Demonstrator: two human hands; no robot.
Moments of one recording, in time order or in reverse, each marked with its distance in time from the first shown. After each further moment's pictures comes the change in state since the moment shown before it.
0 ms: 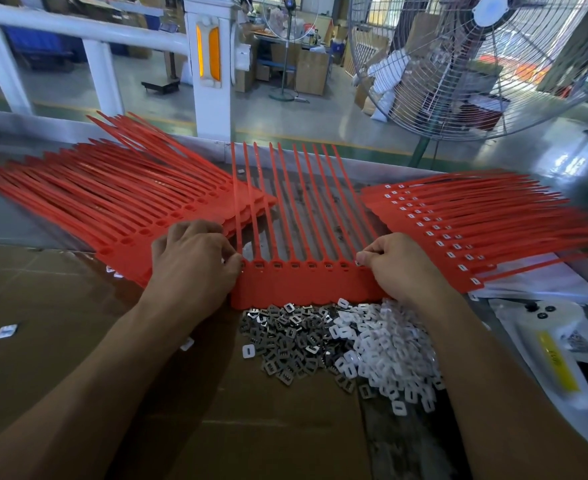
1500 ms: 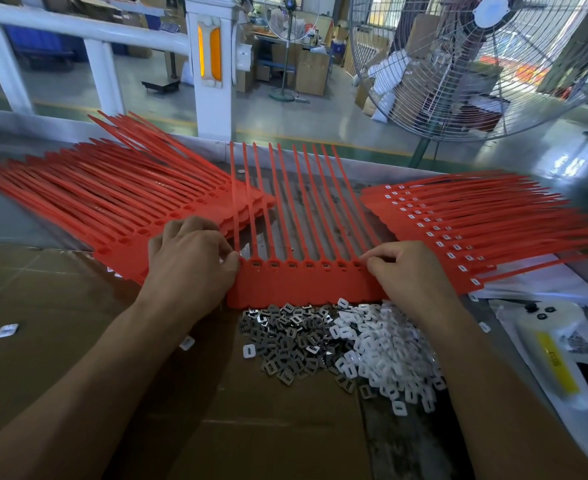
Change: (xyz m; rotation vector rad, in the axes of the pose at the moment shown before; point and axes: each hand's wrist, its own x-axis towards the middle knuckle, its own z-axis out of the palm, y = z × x) left_hand 0.000 -0.003 -0.003 0.012 0.038 0.000; right_hand -0.011 0.020 0.004 0.089 0.129 -0.163
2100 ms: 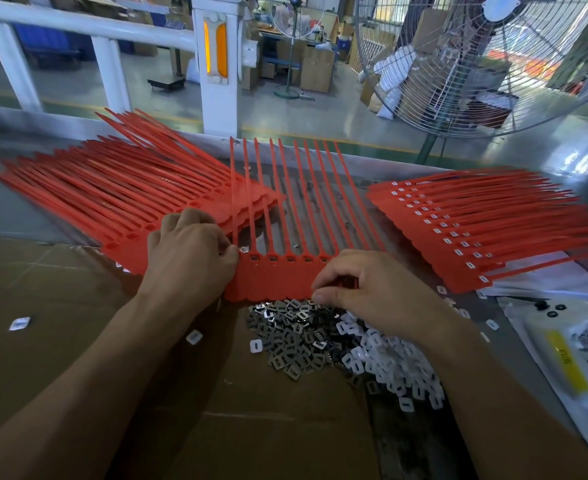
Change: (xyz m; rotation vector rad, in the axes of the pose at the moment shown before) left_hand 0.000 -0.003 -0.007 0.032 0.013 -0.027; right_hand -0.028 -0.042 0.008 0.011 -0.411 -0.354
